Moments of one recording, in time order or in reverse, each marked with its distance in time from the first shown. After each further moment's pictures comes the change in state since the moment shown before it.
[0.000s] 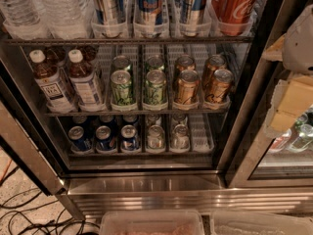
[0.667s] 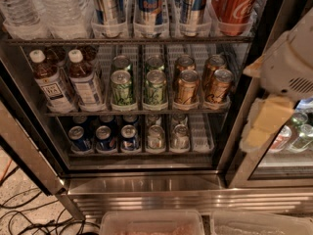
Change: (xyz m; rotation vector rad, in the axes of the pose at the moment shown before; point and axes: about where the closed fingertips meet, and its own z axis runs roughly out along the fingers) arm -0.021 0.018 0.033 -0.021 -0.070 0.010
